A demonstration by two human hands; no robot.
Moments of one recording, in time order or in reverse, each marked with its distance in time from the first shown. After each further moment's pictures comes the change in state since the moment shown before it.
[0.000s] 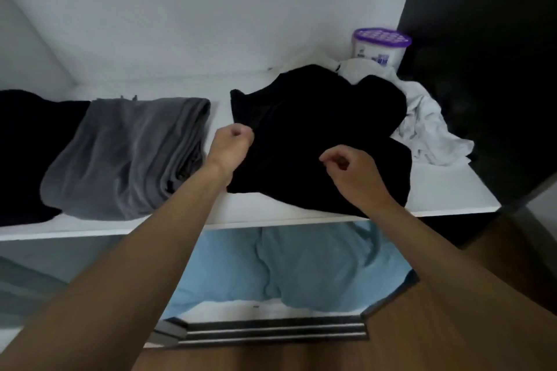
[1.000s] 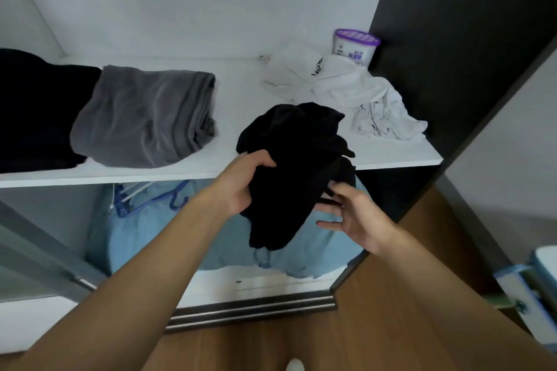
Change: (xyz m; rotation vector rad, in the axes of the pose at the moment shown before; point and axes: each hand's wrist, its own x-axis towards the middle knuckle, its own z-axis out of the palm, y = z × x) left_hand -0.150 -0.033 -0.047 -0.600 -0.591 -0.327; right_hand -0.169 -0.053 0.007 0.730 -0.183 0.643
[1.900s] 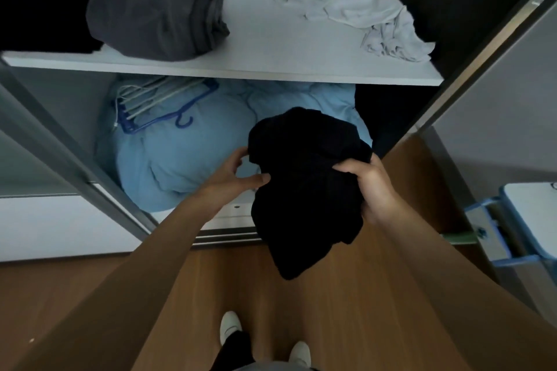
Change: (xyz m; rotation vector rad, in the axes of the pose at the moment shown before) left_hand -0.121 -0.156 -0.059 0.505 0.111 0.123; right_hand -0.111 0.090 0.023 -0.038 0.047 -0.232
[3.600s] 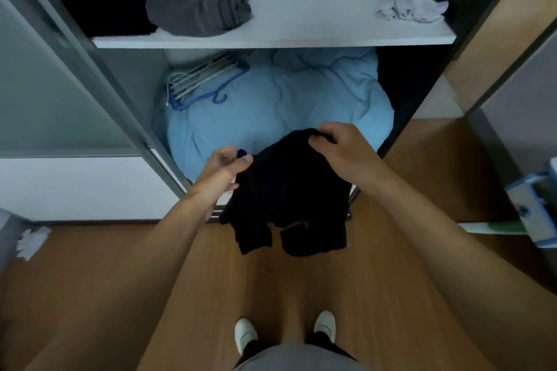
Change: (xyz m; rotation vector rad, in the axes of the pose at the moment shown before) left_hand -0.150 -0.005 0.021 -0.080 0.273 -0.171; right_hand -0.095 -0.006 0.027 -0.635 -0.169 -0.230
